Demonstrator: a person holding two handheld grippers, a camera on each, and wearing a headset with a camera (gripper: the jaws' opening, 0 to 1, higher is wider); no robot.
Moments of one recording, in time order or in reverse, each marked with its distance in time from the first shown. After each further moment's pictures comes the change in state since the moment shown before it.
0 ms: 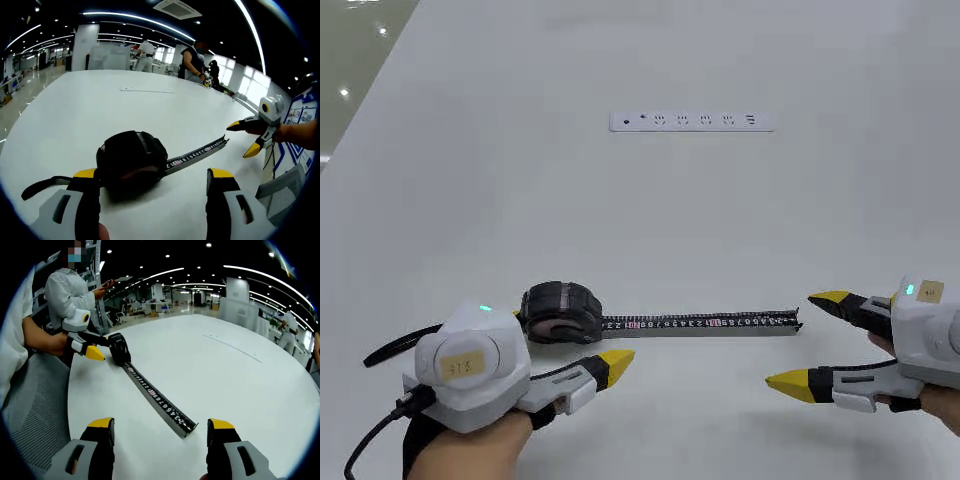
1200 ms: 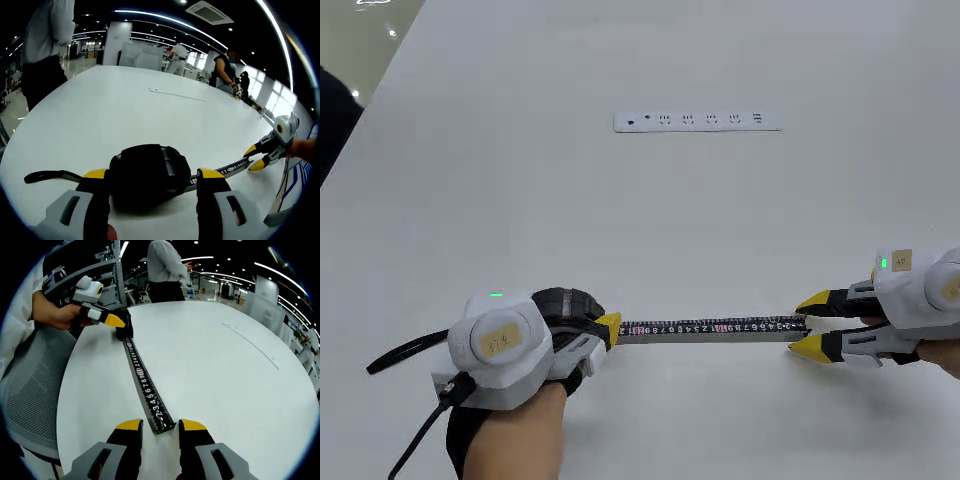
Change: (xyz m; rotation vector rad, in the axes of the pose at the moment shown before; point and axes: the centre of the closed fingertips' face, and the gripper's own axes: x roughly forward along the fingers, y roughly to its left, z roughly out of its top) left arm 0.017 0.027 0.009 -0.148 -0.016 0.227; right arm 0.020 -0.030 -0.024 -0.181 0.163 0.151
